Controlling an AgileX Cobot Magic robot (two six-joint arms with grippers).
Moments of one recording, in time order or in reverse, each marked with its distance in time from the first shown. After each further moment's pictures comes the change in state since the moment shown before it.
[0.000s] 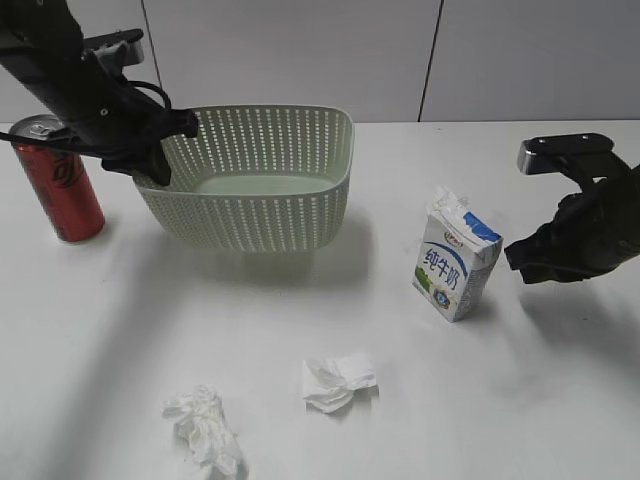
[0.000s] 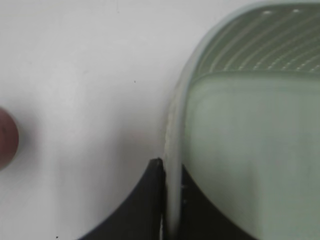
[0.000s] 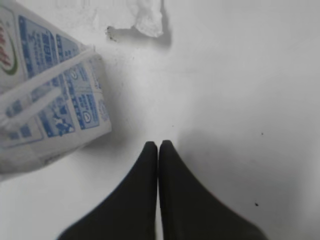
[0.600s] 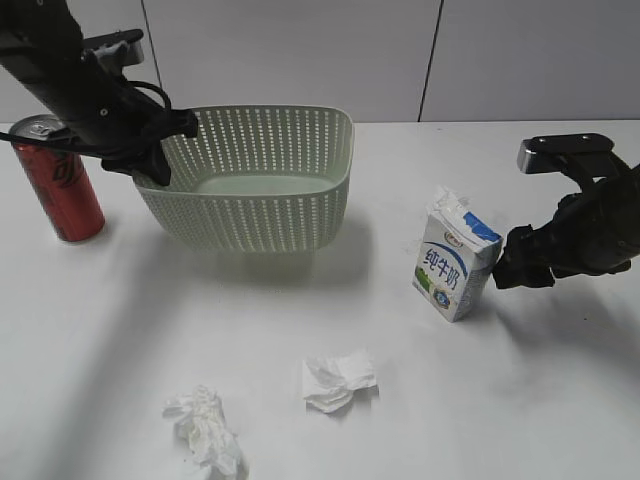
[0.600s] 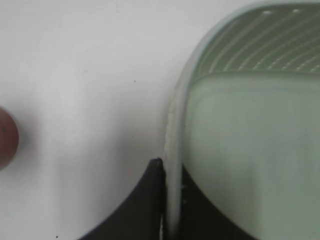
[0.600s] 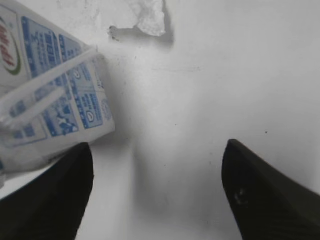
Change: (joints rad) left arm 0.000 0.000 0.000 0.000 0.001 0.000; right arm 0.000 0.000 -0.001 0.015 0.003 -0.001
